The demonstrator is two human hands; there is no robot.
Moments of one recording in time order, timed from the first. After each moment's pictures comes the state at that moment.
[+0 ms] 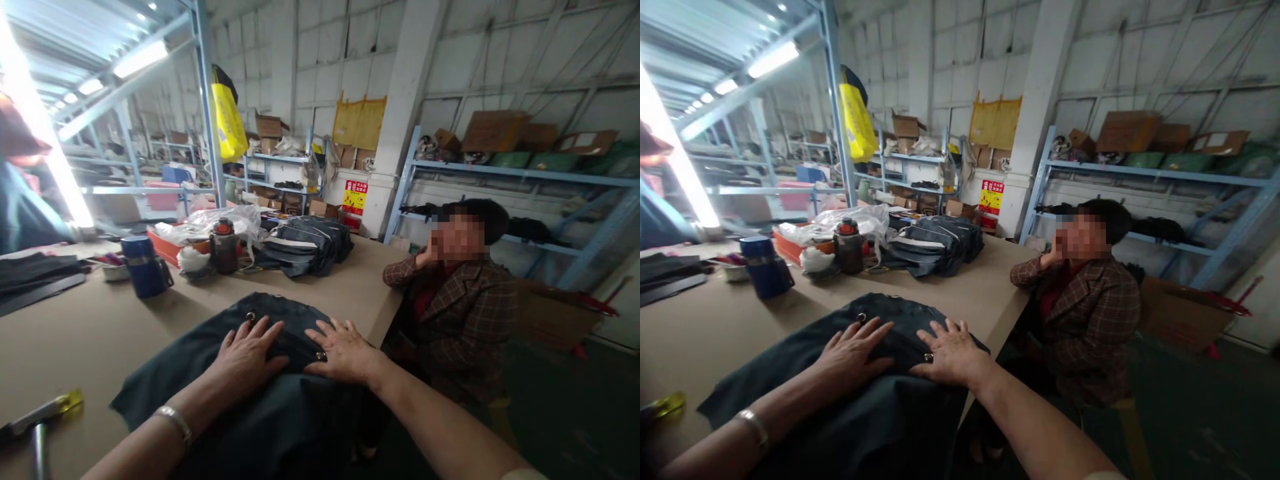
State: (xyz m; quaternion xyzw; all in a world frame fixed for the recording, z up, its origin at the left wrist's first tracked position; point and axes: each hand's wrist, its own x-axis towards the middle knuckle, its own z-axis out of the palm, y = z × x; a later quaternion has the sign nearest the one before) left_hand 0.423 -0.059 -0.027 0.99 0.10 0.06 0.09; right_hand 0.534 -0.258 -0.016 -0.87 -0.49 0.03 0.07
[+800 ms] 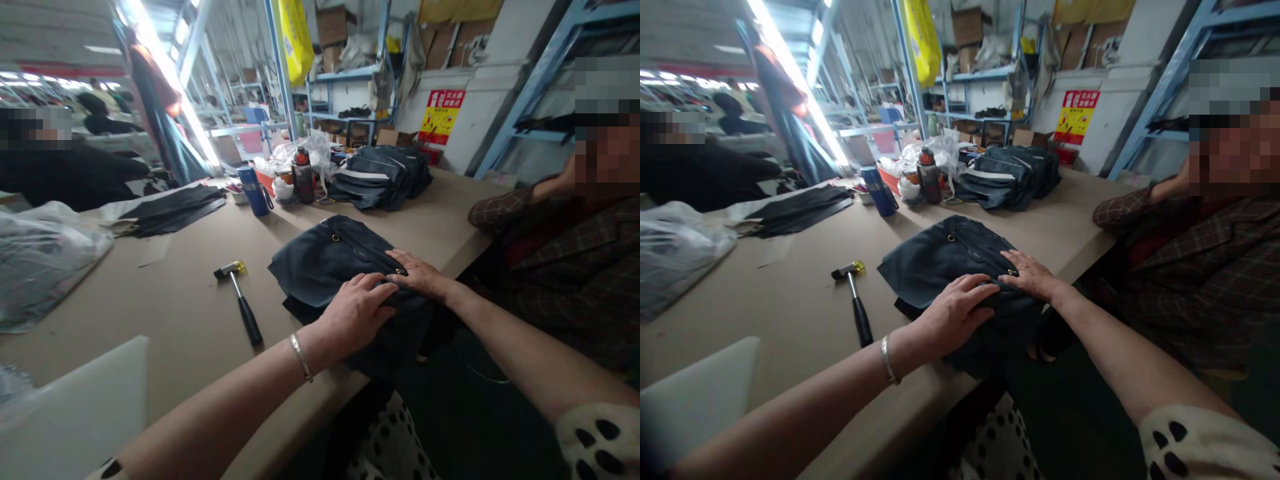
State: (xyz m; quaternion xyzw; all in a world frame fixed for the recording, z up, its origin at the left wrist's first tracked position) left_hand 0.340 -0.155 0.000 0.96 -0.11 0.16 0.18; right_hand 0.568 -0.275 -0.065 -0.85 -0.51 0.05 0.14
